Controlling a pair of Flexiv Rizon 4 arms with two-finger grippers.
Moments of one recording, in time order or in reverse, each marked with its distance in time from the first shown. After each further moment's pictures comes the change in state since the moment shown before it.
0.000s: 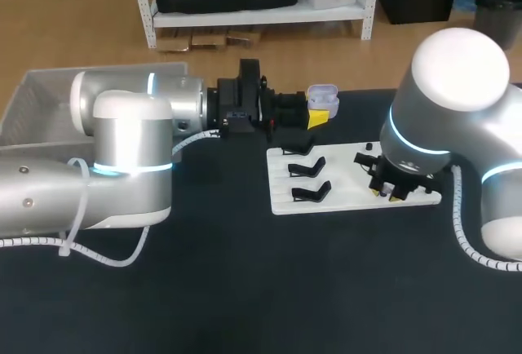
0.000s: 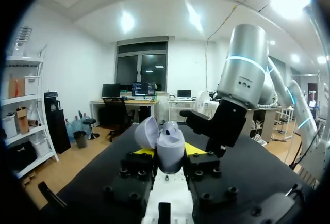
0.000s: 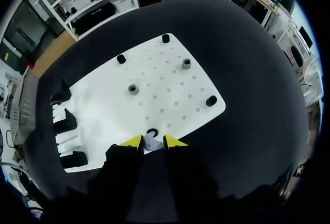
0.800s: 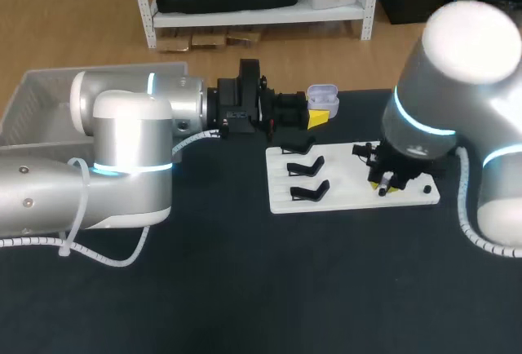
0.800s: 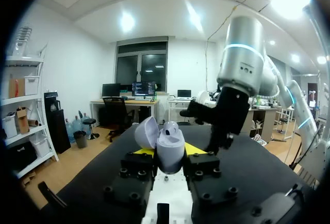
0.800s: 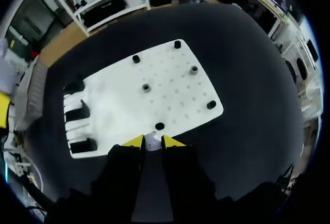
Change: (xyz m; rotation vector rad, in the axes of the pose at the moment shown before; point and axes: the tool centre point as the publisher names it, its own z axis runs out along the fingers) left arm 0.000 0.000 0.000 0.000 0.000 0.000; right arm 0.001 0.012 -0.035 -0.033 0.048 -0.128
